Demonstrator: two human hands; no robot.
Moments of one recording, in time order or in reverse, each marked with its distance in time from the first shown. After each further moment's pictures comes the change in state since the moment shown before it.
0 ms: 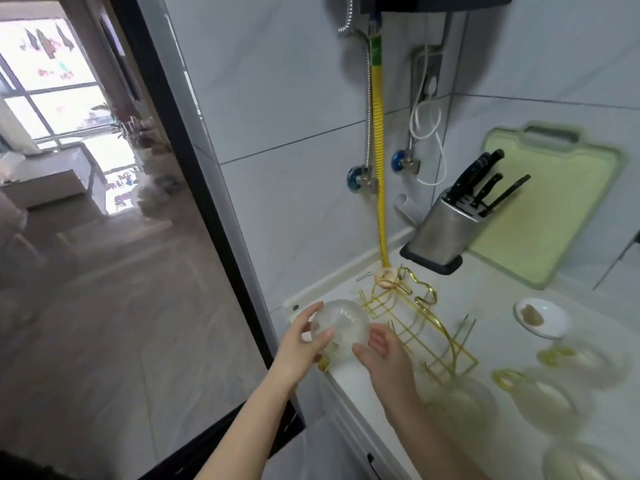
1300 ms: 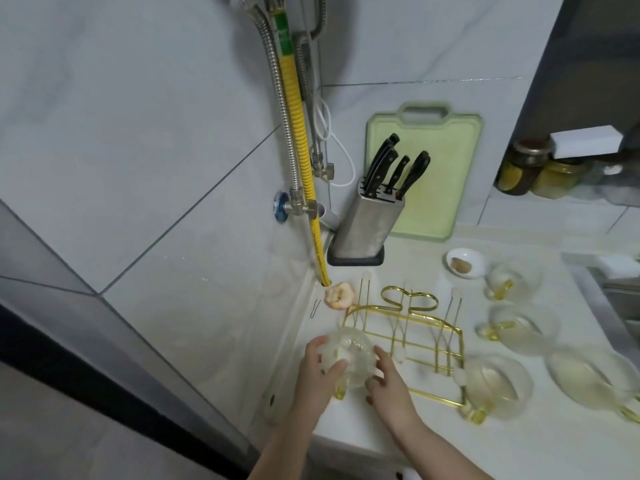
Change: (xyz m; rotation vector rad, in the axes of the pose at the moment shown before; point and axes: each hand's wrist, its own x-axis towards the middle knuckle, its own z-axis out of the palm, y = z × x) left_hand 0.203 -0.065 -0.005 0.224 -0.550 -0.096; right_hand 0.109 0.021 0.098 -0.005 0.532 0.258
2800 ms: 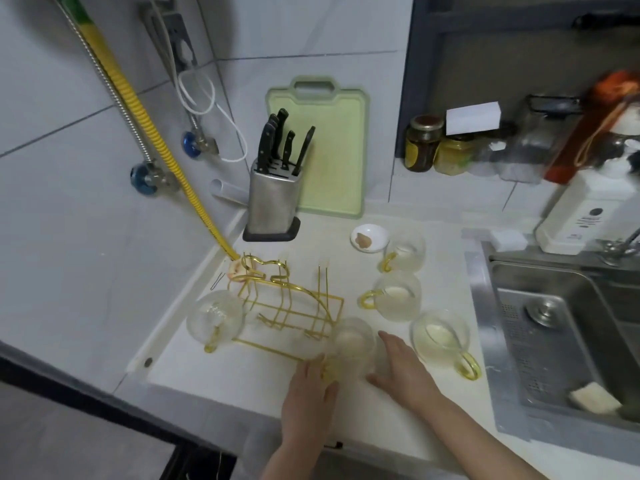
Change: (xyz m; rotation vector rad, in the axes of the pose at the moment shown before) left_hand -0.120 0.017 0.242 0.707 0.055 0.148; right_hand 0.009 0.100 -0.284 -0.763 -0.118 -0.185
